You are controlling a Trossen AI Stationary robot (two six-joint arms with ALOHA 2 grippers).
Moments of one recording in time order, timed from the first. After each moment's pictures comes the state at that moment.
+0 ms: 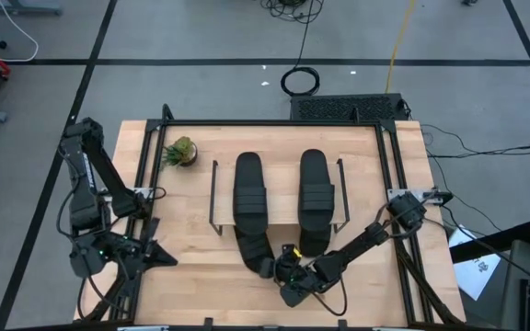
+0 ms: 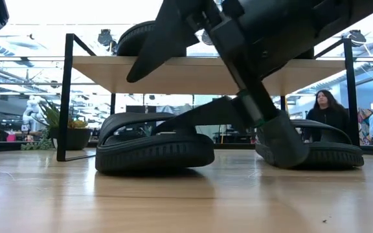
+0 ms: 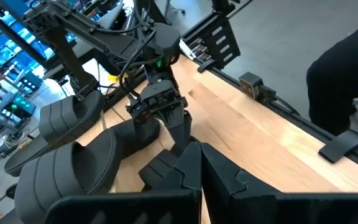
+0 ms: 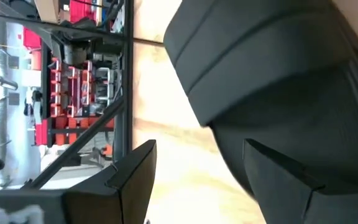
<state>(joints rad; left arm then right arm) -1.21 0.94 0.79 -0.43 -0.84 0.04 0.59 2.15 1.27 0.22 0.81 1.94</state>
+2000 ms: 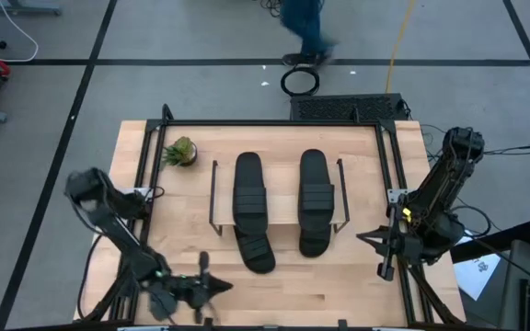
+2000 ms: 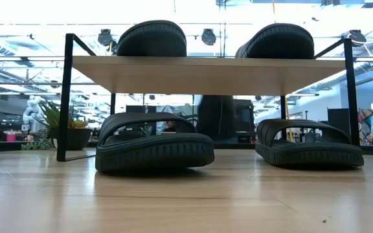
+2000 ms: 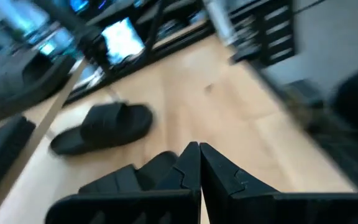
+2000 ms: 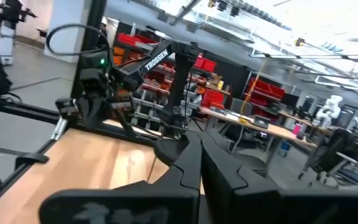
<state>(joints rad) -0.96 1.66 0.81 0.36 -0.86 0.00 1.19 1.09 0.34 1.28 1.30 -0.81</state>
